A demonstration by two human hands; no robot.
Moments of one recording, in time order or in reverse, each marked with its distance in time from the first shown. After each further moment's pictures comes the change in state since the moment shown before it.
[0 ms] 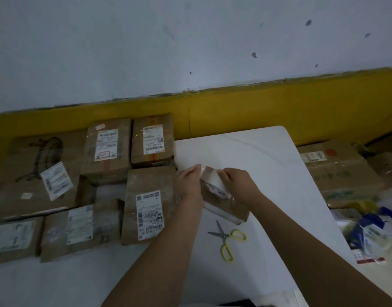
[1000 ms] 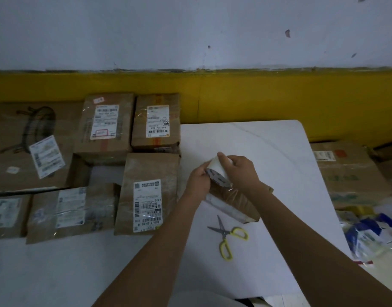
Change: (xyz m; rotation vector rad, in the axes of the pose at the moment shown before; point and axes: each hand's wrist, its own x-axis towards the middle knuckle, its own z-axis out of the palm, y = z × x) left_hand 0.021 -0.018 -0.007 0.247 -0.403 0.084; right_hand 0.035 -0.016 0.016 0.253 0.059 0.087
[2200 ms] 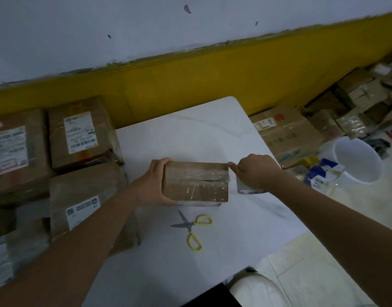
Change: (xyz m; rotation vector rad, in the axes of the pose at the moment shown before) left_hand 0.039 -0.026 -0.012 1.070 -0.567 0.449; right_hand -0.052 0.127 -0.117 -0.968 -0.097 0.014
